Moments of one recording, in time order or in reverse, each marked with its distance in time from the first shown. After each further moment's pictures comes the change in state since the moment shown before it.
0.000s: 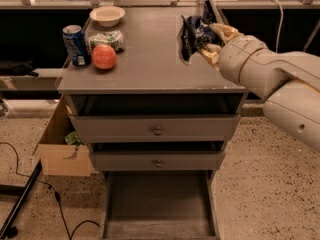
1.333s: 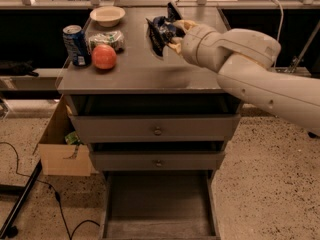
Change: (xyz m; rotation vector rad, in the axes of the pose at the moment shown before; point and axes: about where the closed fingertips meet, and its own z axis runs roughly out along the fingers) arm 0.012 0.028 0.109 -0.094 0.068 -0.104
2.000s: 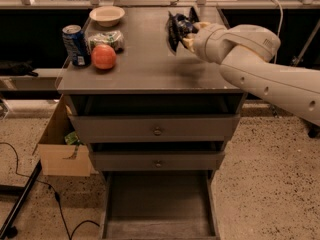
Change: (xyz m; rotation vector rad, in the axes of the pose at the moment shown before) arm 0.061 -0.037 0.027 0.080 0.142 0.226
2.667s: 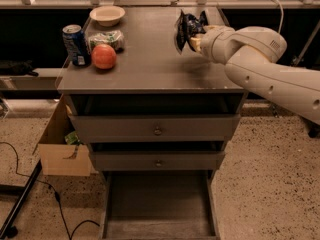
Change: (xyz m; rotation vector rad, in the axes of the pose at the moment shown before) arm 0.024 -0.023 -0.003 0.042 0.038 0.162
